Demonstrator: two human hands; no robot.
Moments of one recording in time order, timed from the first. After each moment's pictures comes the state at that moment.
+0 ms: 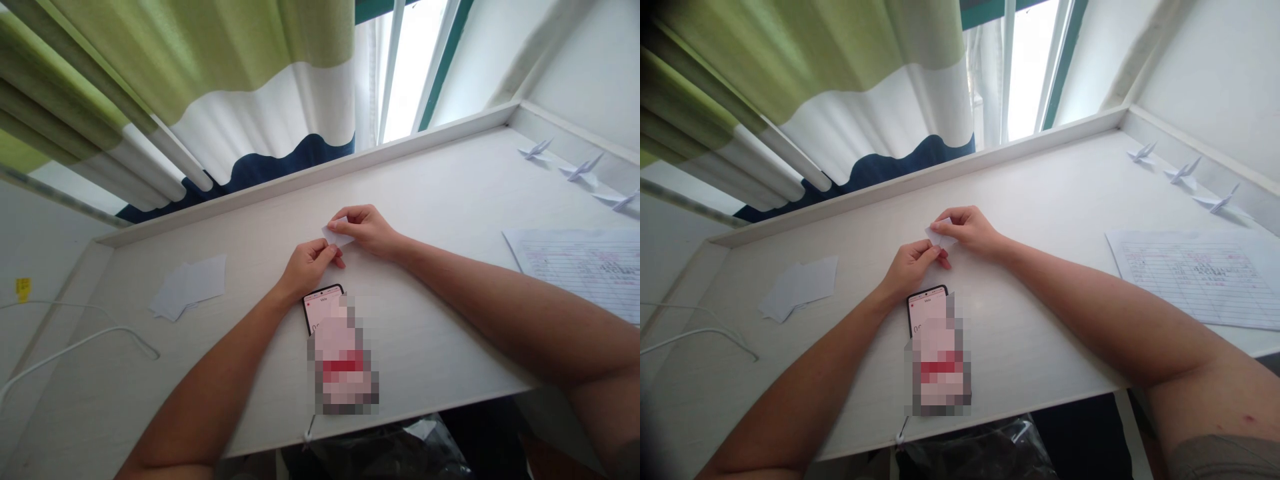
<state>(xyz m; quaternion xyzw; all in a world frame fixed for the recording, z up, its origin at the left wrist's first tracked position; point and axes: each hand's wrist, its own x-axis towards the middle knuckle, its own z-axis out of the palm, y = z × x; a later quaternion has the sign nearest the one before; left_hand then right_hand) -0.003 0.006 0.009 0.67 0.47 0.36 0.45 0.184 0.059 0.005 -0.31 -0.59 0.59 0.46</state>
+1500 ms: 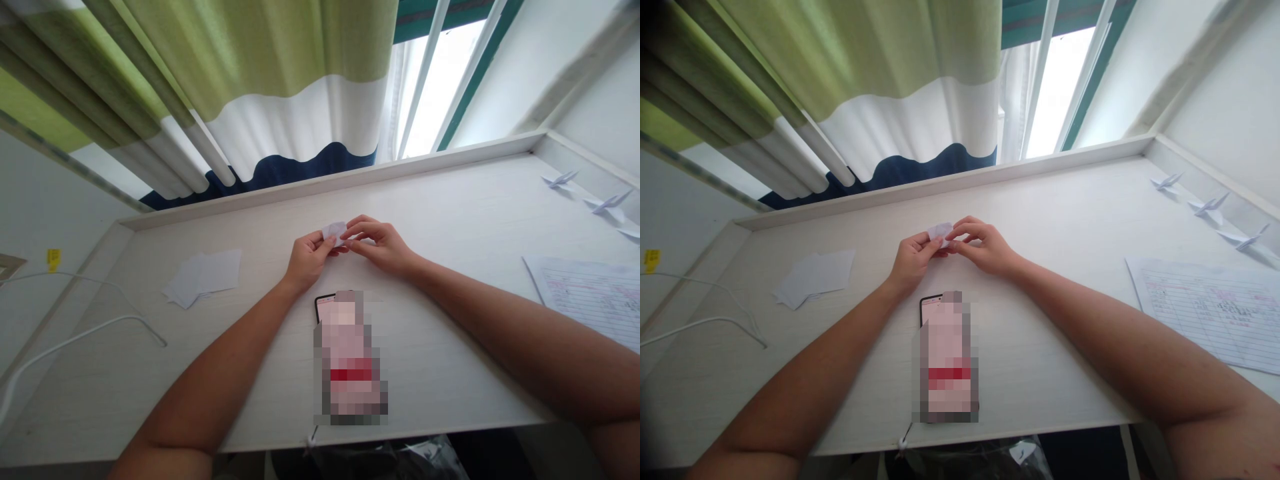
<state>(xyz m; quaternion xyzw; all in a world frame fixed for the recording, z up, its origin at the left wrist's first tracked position) -0.017 0.024 -0.004 0.53 0.44 0.50 0.53 0.181 0.053 -0.005 -0.30 -0.72 0.43 0.46</state>
